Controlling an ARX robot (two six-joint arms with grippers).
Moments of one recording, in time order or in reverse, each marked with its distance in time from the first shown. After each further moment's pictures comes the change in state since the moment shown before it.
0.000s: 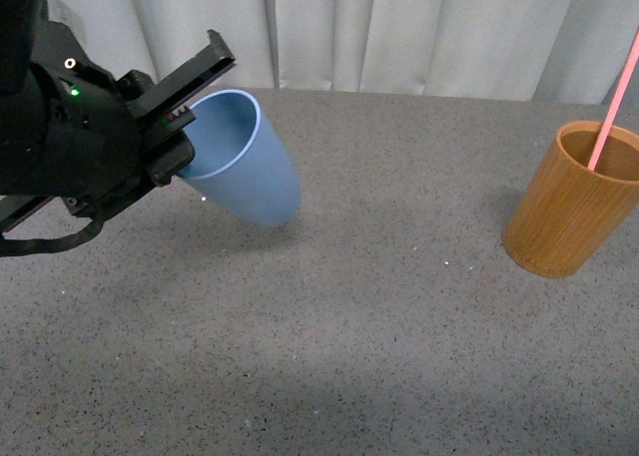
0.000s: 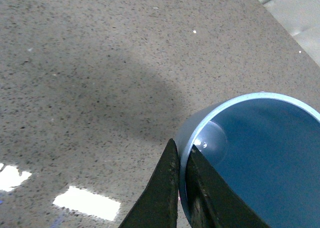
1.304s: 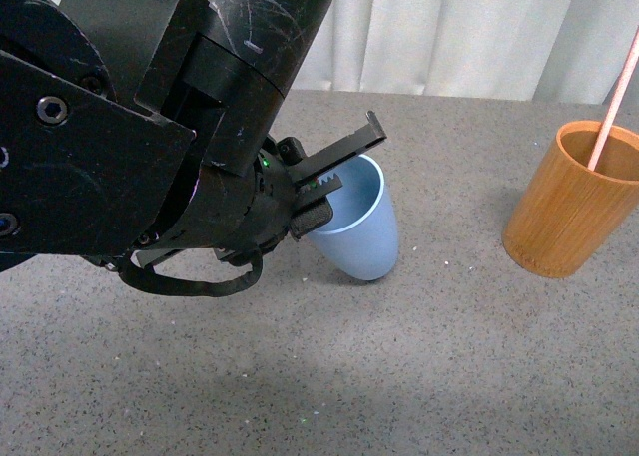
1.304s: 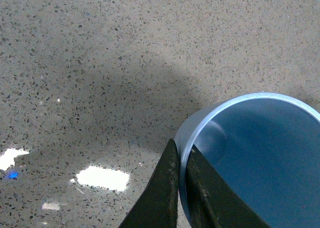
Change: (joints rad) left arm -0.192 0.206 0.142 -0.019 0.001 -0.055; right arm 0.000 0.000 0.000 0.000 0.000 0.000
